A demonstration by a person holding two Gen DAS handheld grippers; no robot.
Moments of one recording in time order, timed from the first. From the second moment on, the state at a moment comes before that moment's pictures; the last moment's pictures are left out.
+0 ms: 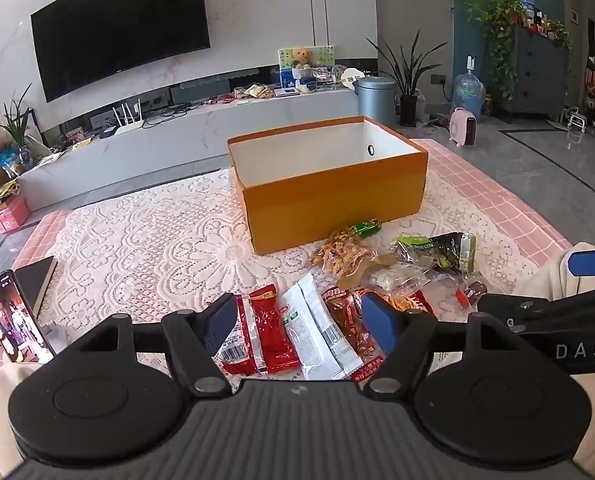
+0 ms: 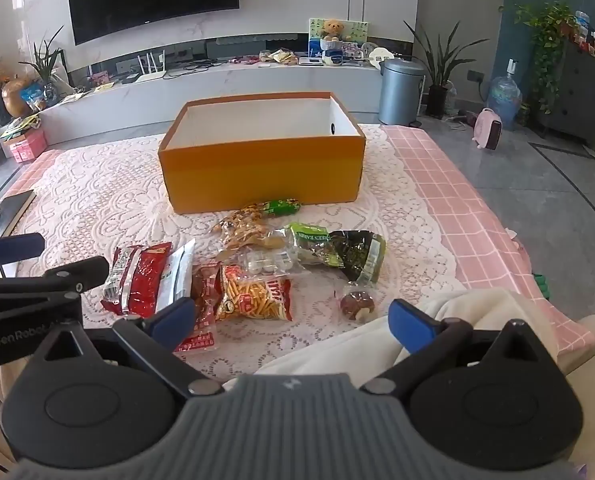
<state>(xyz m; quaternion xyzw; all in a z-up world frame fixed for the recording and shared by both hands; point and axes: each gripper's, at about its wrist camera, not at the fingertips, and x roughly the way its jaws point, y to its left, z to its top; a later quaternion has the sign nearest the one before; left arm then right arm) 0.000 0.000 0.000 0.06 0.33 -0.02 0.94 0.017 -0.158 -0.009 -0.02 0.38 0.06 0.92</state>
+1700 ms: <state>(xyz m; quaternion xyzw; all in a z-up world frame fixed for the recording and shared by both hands) -0.003 0.001 0.001 0.02 0.34 -0.04 0.94 0.017 -0.159 -0.014 -0.03 0.39 0.05 0.92</state>
